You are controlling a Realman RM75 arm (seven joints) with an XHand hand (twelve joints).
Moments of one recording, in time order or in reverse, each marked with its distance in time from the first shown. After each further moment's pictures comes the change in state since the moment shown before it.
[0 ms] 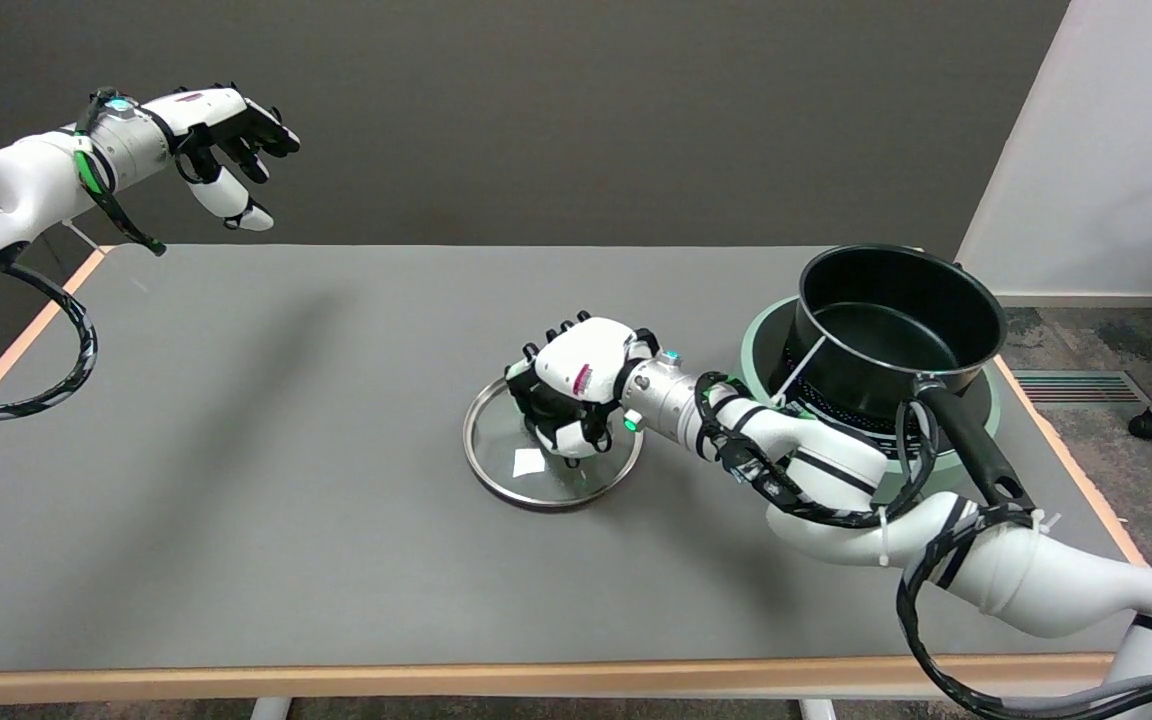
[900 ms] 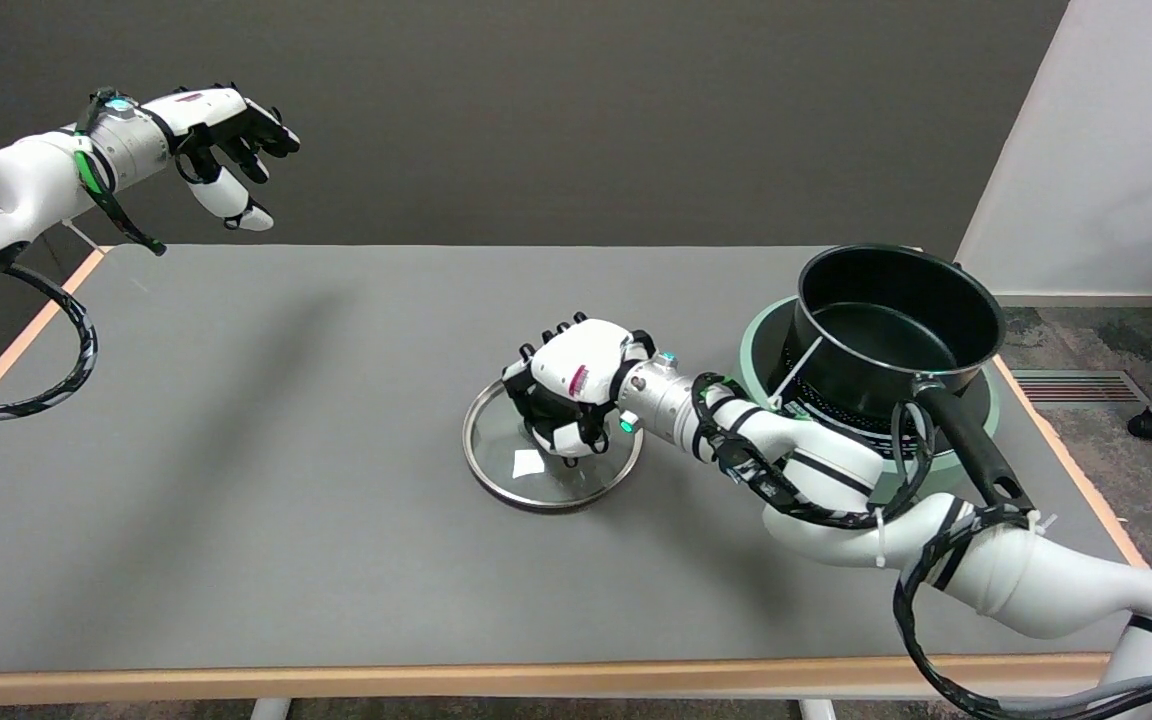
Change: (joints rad) arm 0.001 -0.008 -0.004 0.001 0.009 -0.005 0.004
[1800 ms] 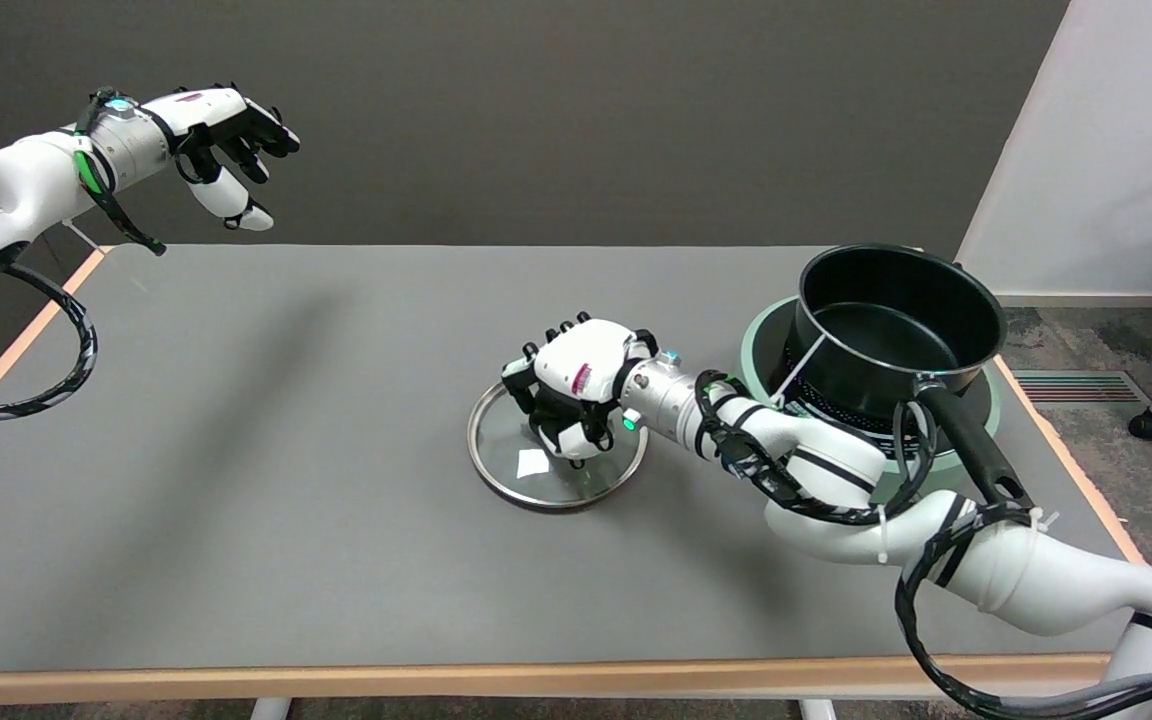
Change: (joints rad) arm 0.005 0.007 0.001 -0.004 0.026 0.000 -0.002
